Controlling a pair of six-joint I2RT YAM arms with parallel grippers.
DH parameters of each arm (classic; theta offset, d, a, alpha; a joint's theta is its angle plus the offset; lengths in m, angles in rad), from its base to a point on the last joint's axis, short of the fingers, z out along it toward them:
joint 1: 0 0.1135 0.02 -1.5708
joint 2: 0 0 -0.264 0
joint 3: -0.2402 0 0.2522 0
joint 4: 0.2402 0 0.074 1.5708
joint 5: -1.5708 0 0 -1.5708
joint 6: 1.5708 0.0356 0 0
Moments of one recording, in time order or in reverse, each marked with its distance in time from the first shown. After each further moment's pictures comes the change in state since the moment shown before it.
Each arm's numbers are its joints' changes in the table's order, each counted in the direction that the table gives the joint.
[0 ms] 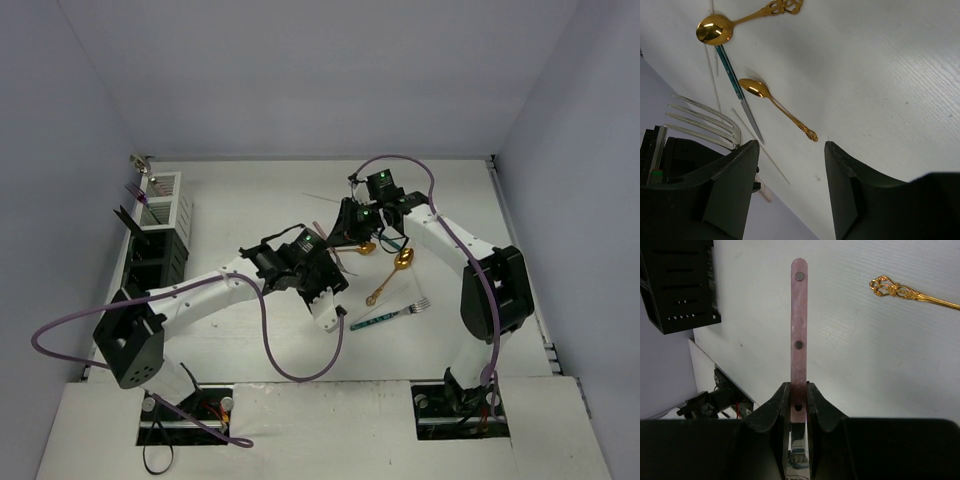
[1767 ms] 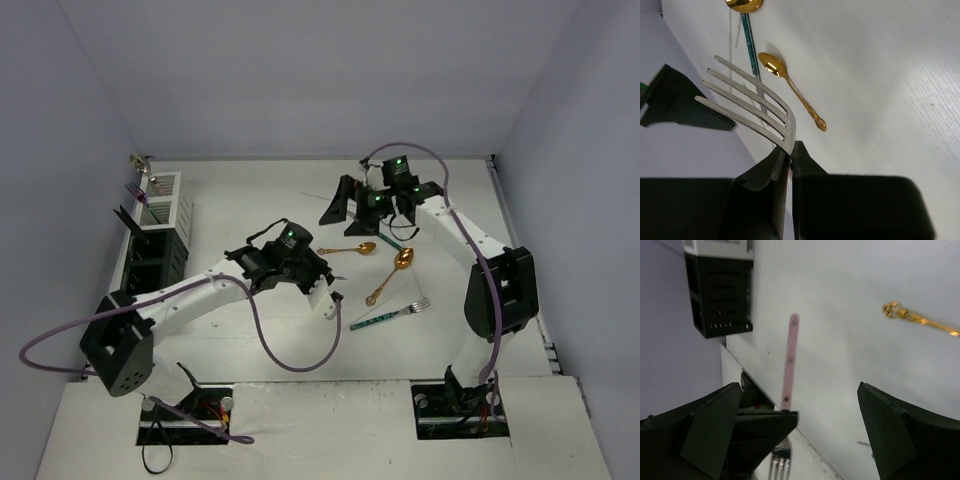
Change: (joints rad) left arm 0.065 -0.054 0.086 -0.179 -0.038 -0.105; right arm -0.073 -0.010 -0.050 -0.011 0.117 0.019
